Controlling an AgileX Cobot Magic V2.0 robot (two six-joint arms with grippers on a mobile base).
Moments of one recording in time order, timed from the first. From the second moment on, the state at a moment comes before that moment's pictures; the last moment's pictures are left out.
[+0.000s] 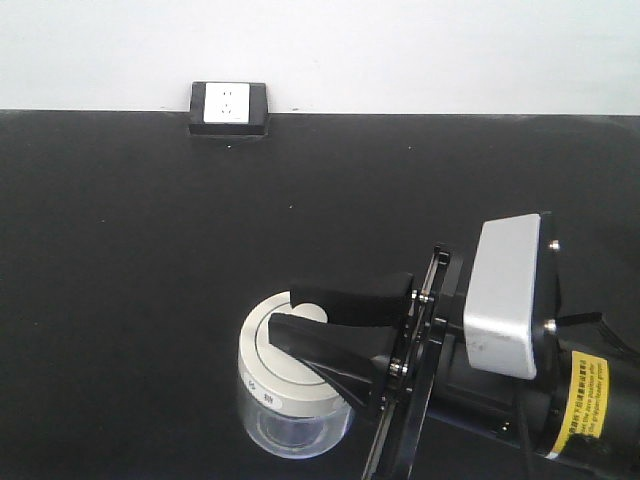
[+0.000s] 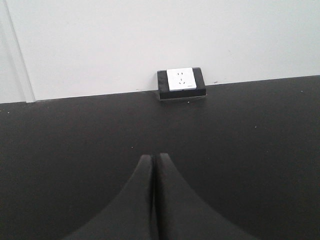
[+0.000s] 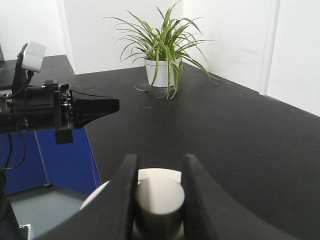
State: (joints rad) left arm -0.04 0.34 -0.19 0.09 0.03 -0.01; right arm 0.73 1.06 -0.58 -0.94 -0.57 0.85
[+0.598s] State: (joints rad) left arm -0.04 0.34 -0.19 0.09 0.03 -0.01; right arm 0.73 1.06 -0.58 -0.94 -0.57 0.87
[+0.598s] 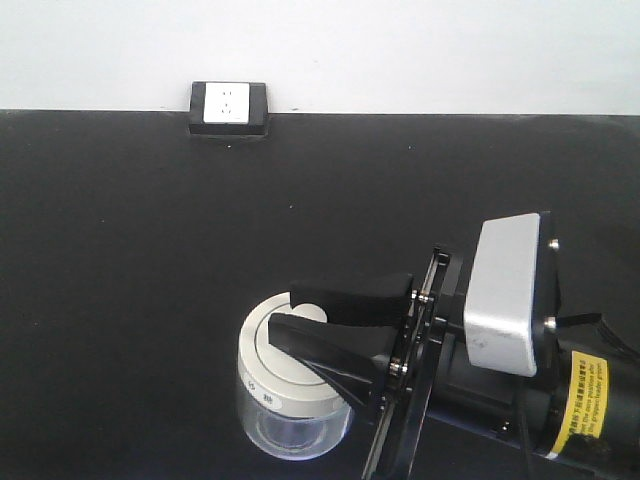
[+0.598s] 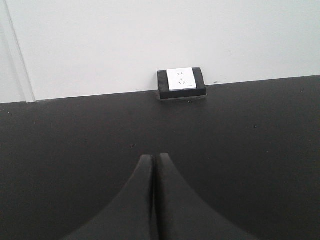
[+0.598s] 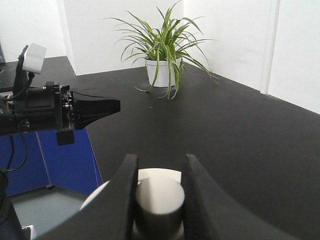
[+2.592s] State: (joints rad) left arm -0.04 0.34 -0.19 0.09 0.03 -0.01; right arm 0.21 2.12 -1.13 -1.13 -1.08 0.53
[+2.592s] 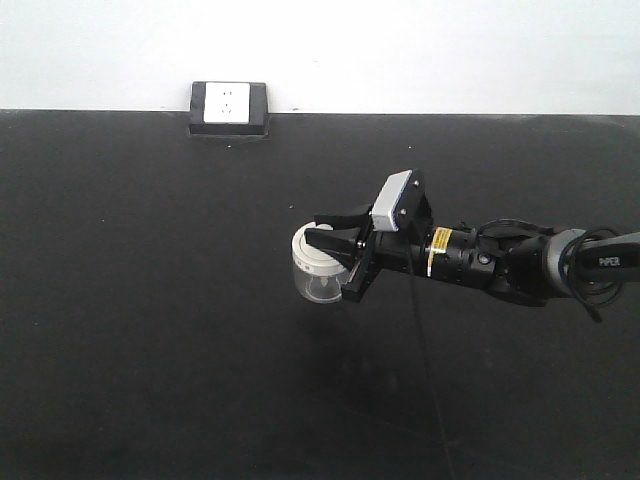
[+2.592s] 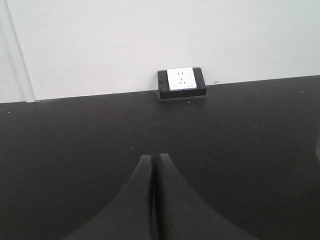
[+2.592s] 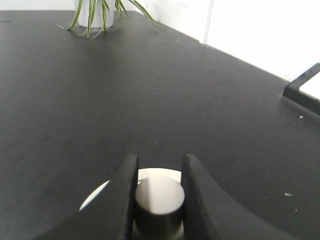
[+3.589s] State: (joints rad) left arm -0.04 0.34 -0.19 0.09 0.03 -0.01; right arm 0.21 2.20 -1.13 -0.98 -1.09 0.47
